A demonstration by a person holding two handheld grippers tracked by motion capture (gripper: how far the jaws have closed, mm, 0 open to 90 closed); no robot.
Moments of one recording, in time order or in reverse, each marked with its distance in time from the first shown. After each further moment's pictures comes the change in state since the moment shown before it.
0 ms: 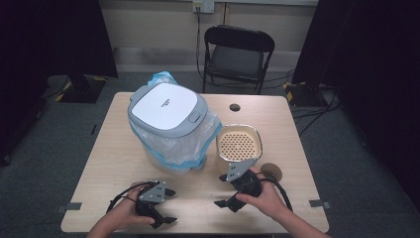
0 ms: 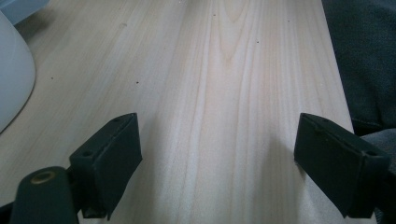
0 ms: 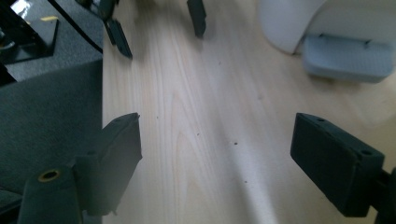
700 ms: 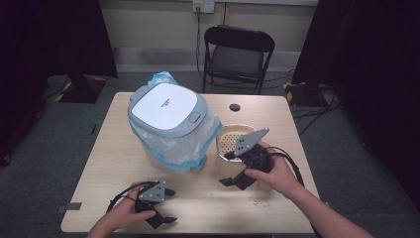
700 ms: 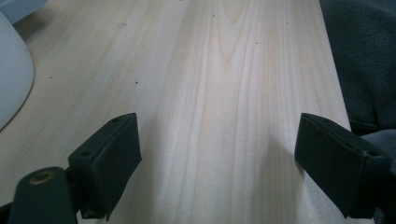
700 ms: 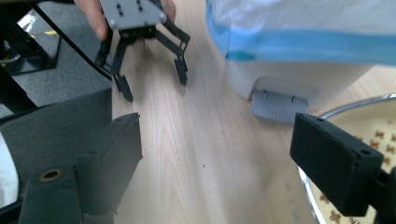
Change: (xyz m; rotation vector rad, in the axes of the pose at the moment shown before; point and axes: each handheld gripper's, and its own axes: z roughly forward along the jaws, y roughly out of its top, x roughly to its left) left arm 0.001 0.000 0.000 -0.011 -0.008 -0.009; right arm -0.020 0.057 -0.062 -0.019 -0.008 -0.015
